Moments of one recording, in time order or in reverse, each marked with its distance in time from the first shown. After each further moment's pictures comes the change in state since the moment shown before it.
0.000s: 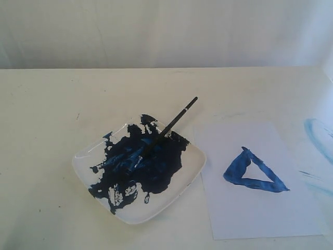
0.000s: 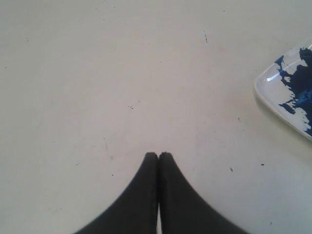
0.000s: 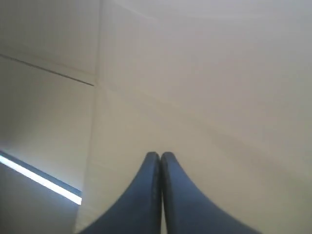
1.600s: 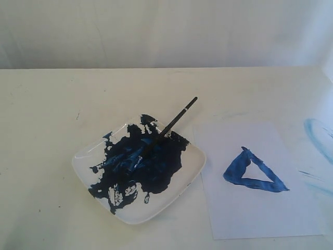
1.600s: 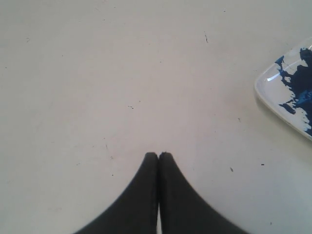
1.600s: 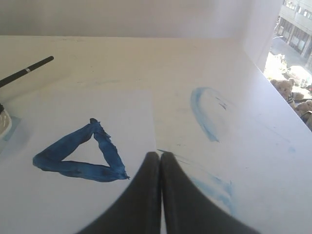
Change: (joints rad) left arm 0.002 0.000 0.000 0.000 0.000 0.000; right arm 0.000 -0.191 0.451 0.303 0.410 -1.646
